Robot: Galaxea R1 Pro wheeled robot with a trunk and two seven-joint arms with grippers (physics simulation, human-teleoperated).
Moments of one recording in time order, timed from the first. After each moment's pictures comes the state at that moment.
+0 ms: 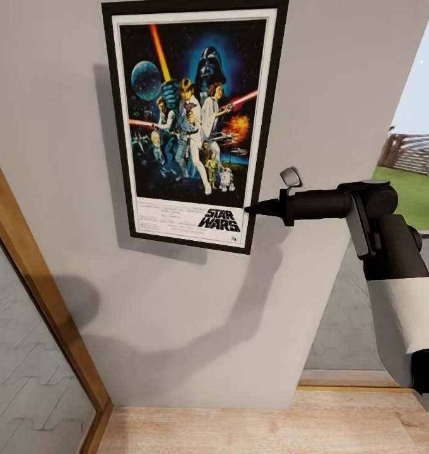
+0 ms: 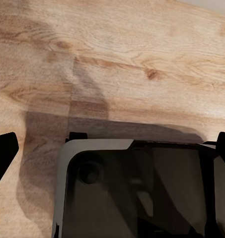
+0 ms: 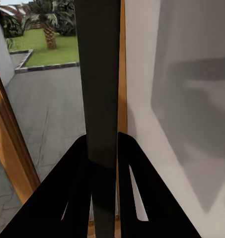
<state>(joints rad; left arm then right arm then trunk) 0.04 0.12 0.29 -0.39 -0.01 -0.15 -0.44 -1.18 -0.20 0.11 -1.31 -0.11 0.87 1.42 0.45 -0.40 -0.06</state>
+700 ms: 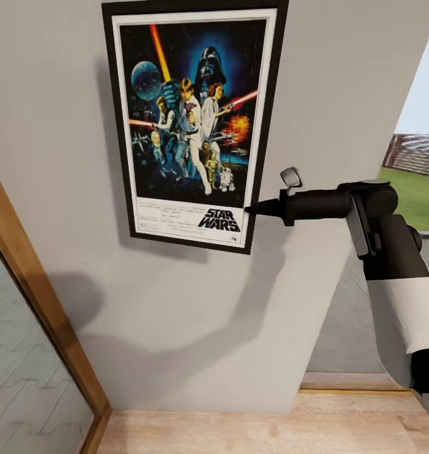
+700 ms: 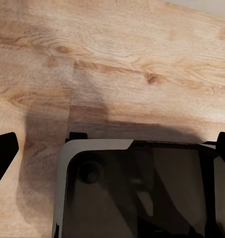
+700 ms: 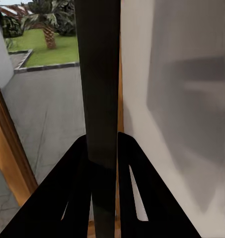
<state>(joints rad) 0.04 0.12 0.29 -0.39 -0.01 -0.15 -0.44 -1.18 -0.20 0.11 -1.31 -0.11 0.87 1.42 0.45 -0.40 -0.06</state>
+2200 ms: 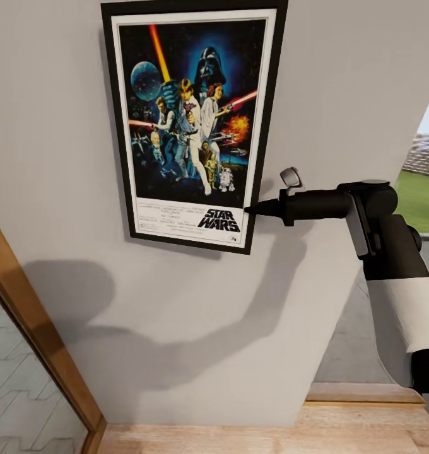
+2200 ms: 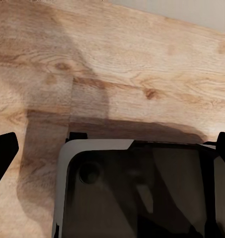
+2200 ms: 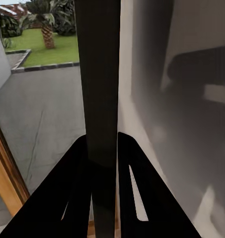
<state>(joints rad) 0.04 0.12 0.29 -0.39 -0.01 -0.15 -0.44 -1.18 -0.20 0.11 -1.31 -0.11 0.87 1.42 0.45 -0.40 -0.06</state>
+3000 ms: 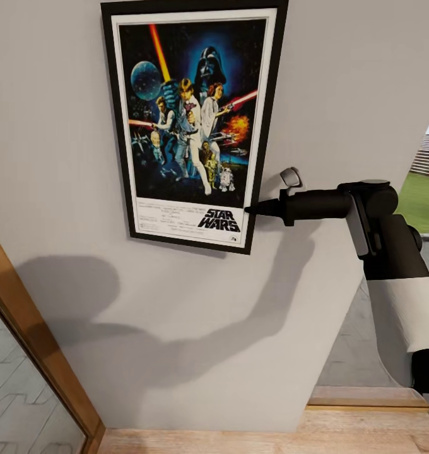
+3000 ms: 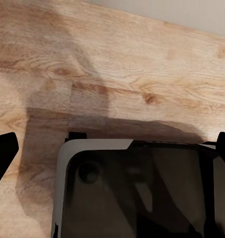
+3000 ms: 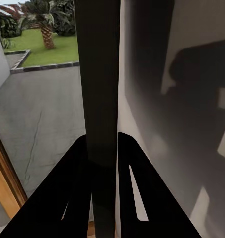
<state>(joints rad) 0.04 0.12 0.29 -0.39 -0.01 -0.15 -0.44 -1.18 -0.20 0.11 -1.31 -0.12 0.87 1.41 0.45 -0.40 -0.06</state>
